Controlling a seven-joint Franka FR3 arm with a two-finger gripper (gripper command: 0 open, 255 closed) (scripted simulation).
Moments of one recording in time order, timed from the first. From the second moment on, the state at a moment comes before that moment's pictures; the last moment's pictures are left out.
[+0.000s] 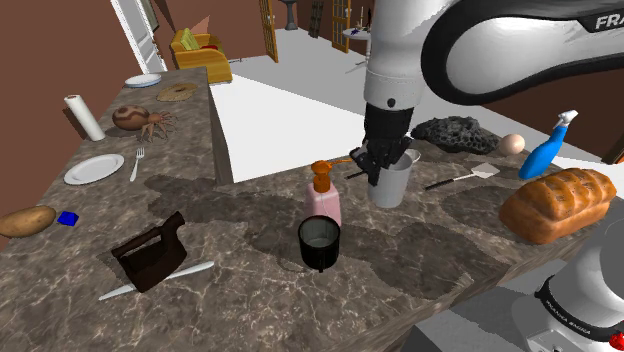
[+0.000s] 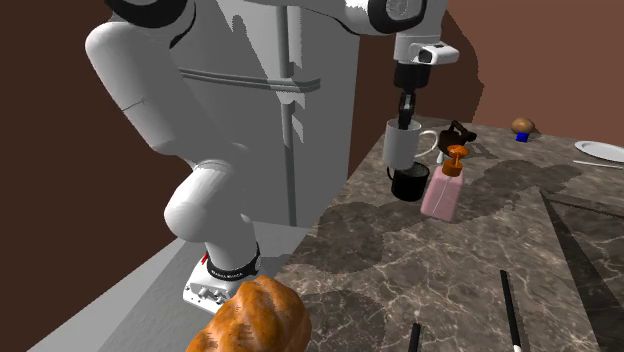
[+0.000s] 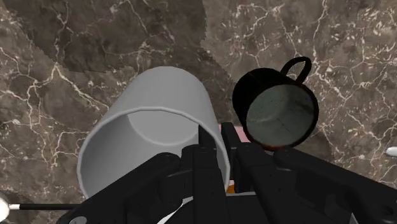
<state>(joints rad) 0.07 -0.39 0.46 -2.16 0.15 1.84 0.62</state>
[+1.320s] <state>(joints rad) 0.12 0.17 0.64 -1.71 -0.14 1.87 0.95</state>
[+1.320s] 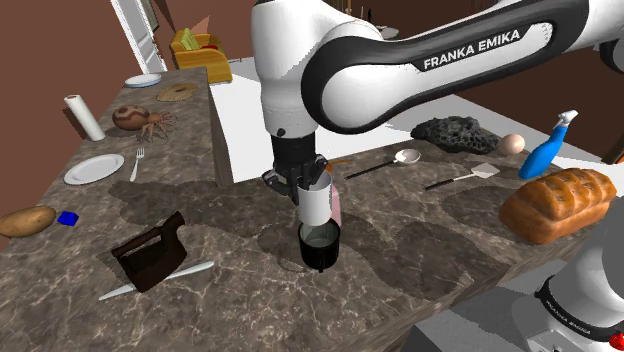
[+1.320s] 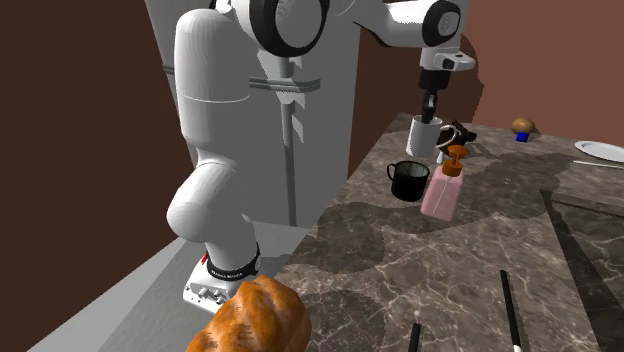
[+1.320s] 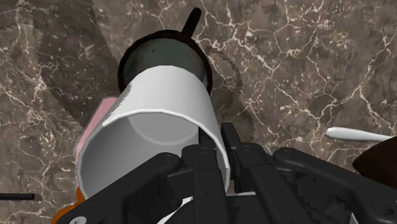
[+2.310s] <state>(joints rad) 0.12 0.19 0.63 -1.82 -0.16 1.99 0.96</state>
